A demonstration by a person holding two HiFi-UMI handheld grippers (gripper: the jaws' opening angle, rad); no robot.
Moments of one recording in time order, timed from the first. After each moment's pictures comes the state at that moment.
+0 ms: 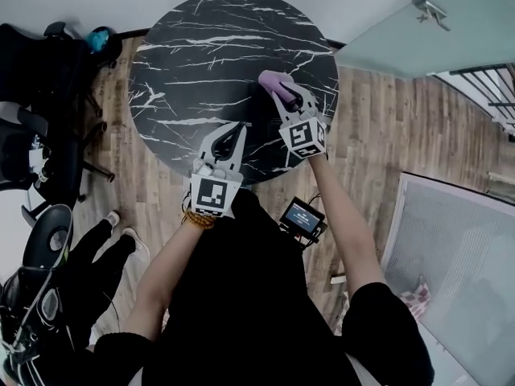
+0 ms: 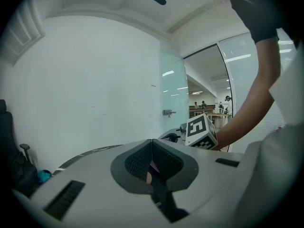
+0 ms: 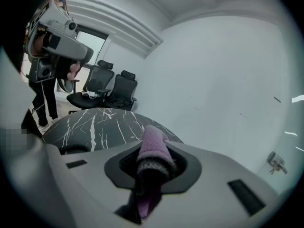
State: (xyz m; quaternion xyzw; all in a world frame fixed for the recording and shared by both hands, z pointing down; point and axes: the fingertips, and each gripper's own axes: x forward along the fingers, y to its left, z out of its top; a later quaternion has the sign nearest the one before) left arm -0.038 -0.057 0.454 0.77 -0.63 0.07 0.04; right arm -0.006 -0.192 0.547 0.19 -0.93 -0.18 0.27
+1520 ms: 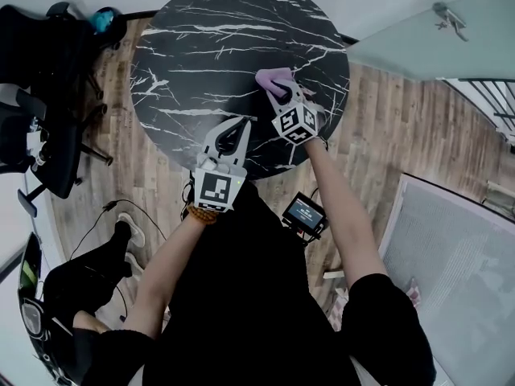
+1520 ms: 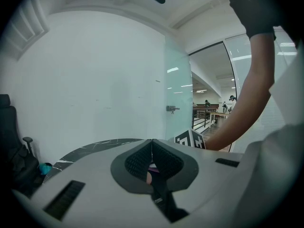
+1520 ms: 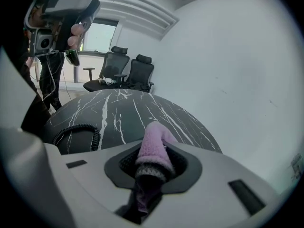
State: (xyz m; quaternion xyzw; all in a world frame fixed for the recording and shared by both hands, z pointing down) left arm -0.047 -0.063 0.478 0.76 -0.64 0.08 0.08; right arm -0.038 -0.189 0.644 0.09 -0.91 -0.17 0.37
